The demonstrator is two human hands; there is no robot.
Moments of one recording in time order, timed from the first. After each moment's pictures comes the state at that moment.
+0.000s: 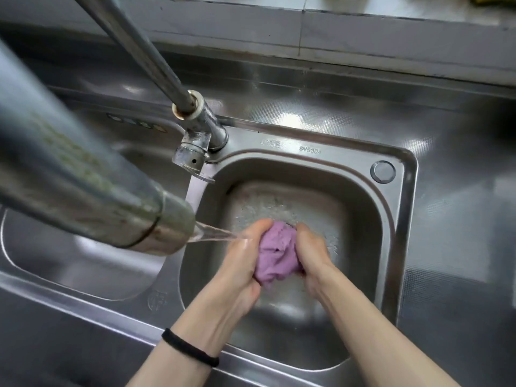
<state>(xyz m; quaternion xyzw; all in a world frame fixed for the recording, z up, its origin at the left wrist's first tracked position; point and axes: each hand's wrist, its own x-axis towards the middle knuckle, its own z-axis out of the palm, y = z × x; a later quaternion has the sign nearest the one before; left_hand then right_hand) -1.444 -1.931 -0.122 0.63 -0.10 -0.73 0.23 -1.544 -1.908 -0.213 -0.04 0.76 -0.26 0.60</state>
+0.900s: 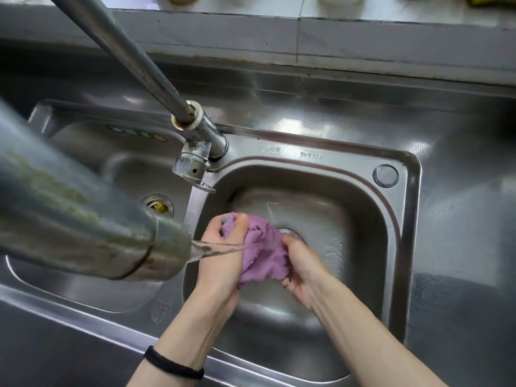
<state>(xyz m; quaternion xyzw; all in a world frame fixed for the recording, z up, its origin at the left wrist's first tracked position) -1.413 -1.936 -0.145 0.71 -0.28 -0.55 0.33 -1.525 -1.912 -0.203 0.11 0.62 -0.32 0.71</state>
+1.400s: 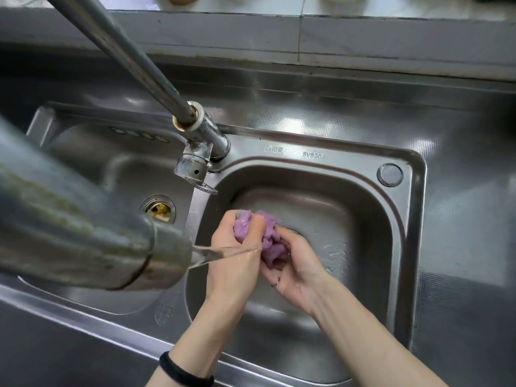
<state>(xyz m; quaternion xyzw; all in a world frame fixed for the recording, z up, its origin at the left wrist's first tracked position) -1.422 -1.933 -0.136 0.69 -0.44 -0.50 0.30 -1.520 -1.916 -0.193 0.21 0.50 -0.36 0.76</state>
